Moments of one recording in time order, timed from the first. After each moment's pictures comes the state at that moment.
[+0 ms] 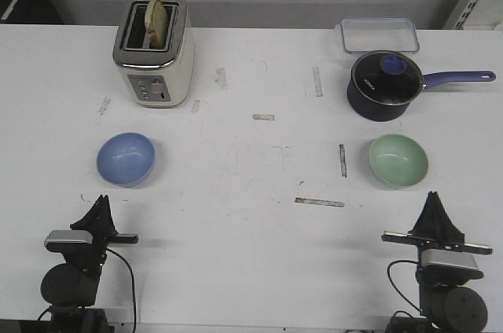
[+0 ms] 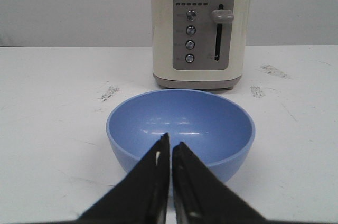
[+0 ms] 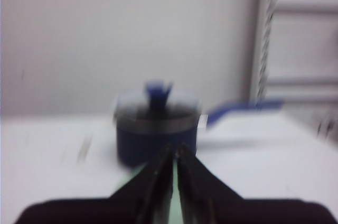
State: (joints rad) left arm -0.02 0.01 0.03 0.09 -0.05 0.01; right arm -0.05 0.08 0.26 0.03 0.05 0.01
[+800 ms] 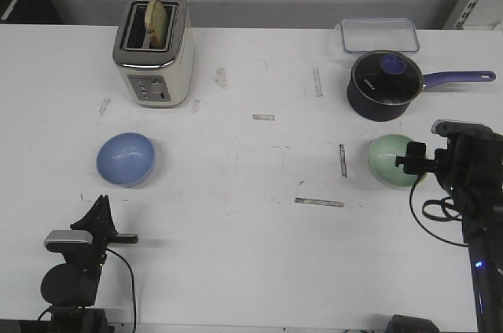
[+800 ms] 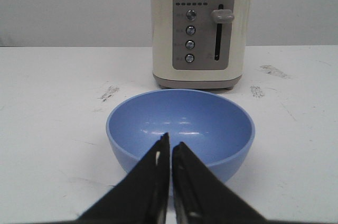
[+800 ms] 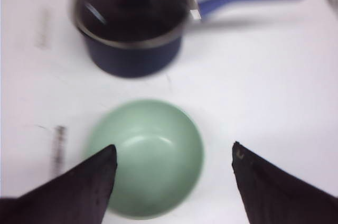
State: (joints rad) left arm -0.02 0.01 0.03 0.09 -0.05 0.01; right arm -0.16 1.13 1.18 -0.76 0.04 0.00
